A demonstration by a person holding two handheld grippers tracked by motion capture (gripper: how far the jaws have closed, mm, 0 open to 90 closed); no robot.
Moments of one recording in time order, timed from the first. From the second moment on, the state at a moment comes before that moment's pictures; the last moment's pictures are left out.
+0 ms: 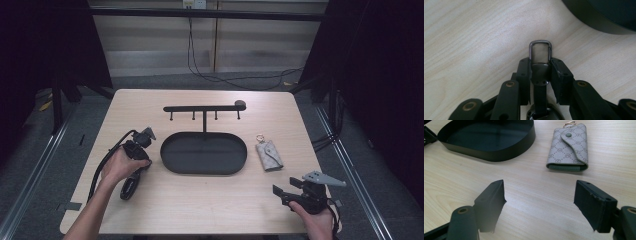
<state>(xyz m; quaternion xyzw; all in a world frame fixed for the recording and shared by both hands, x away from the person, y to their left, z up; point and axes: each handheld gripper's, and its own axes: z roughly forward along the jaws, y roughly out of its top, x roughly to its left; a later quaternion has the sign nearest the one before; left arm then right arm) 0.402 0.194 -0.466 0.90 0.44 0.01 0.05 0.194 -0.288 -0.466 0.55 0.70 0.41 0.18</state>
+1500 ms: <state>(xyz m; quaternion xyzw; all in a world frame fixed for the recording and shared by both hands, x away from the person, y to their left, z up) 0.391 0.219 -0.413 0.89 0.44 -0.01 0.11 0.195 -0.288 -0.466 0.55 0.70 0.41 0.18</state>
